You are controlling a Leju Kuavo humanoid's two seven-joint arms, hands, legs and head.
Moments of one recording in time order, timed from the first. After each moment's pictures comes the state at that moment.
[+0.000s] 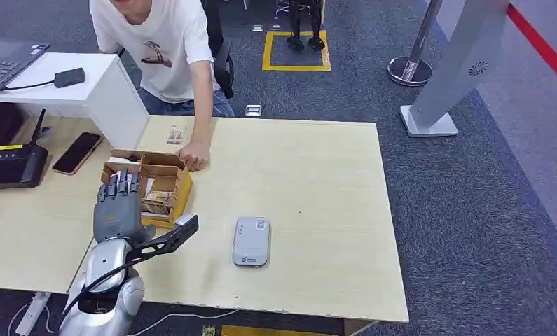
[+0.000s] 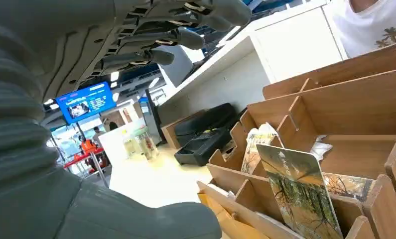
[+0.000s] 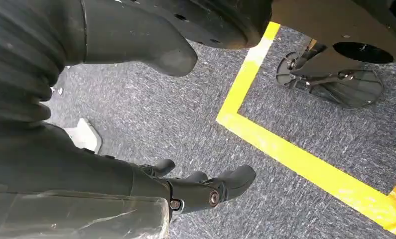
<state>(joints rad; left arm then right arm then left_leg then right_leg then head) -0.13 0.01 -0.16 -1.61 -1.53 -0.22 0.38 -0.12 0.18 -0.97 -0.27 1.46 -0.01 0.00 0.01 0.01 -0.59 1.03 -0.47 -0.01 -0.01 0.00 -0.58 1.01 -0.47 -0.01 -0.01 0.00</state>
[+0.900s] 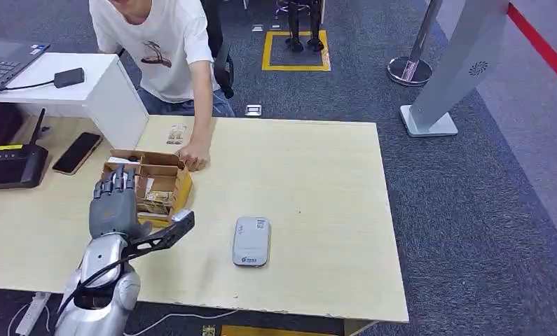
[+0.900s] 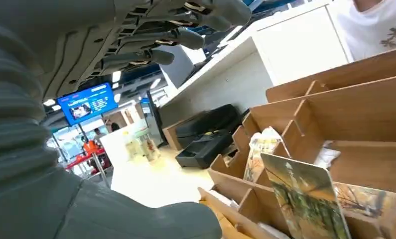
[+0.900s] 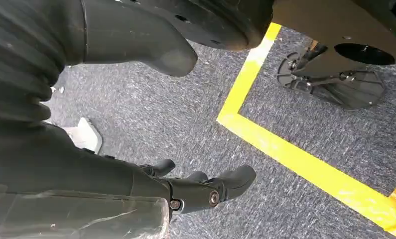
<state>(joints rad) -0.15 0.02 -0.12 -1.60 -1.53 -0.23 0.36 -0.12 0.18 -0.98 -0.27 1.47 0.00 0.00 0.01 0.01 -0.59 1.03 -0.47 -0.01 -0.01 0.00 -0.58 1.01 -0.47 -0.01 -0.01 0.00</state>
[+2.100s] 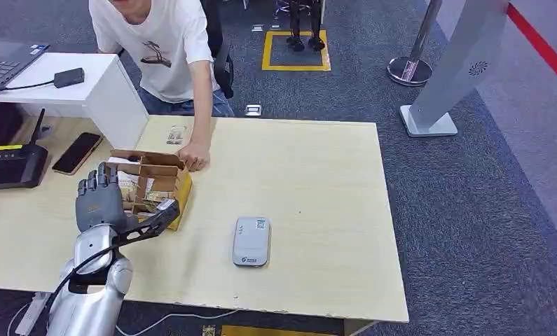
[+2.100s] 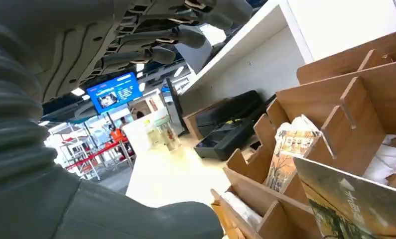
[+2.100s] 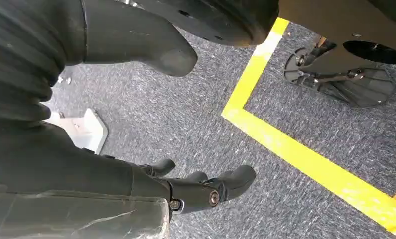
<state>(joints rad) -0.22 0.03 -0.05 -1.48 -1.53 -0.19 0.35 -0.13 0.18 -0.98 -0.27 1.51 0.00 0.02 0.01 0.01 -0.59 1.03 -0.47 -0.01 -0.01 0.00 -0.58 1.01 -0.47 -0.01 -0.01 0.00</state>
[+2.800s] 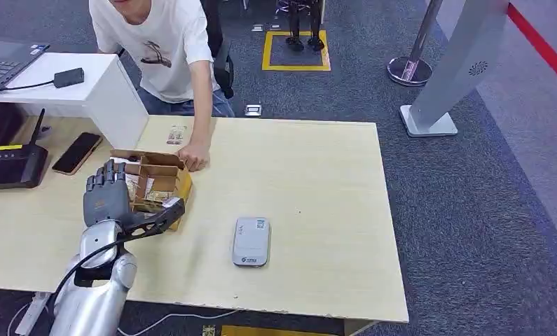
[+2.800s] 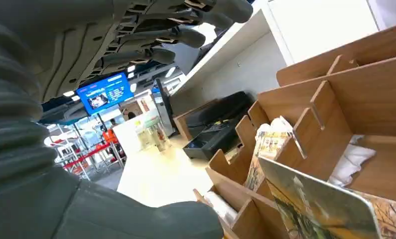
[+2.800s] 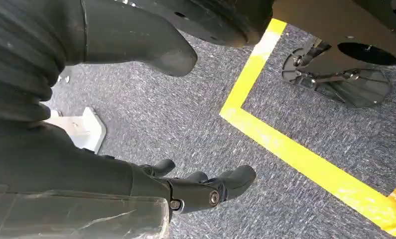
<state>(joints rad) -0.26 0.01 -0.05 -1.42 -1.53 -0.18 0.32 -0.14 0.18 -0.98 -0.27 1.52 0.01 0.02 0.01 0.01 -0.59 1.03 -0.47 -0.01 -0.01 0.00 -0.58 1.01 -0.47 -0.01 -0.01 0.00</state>
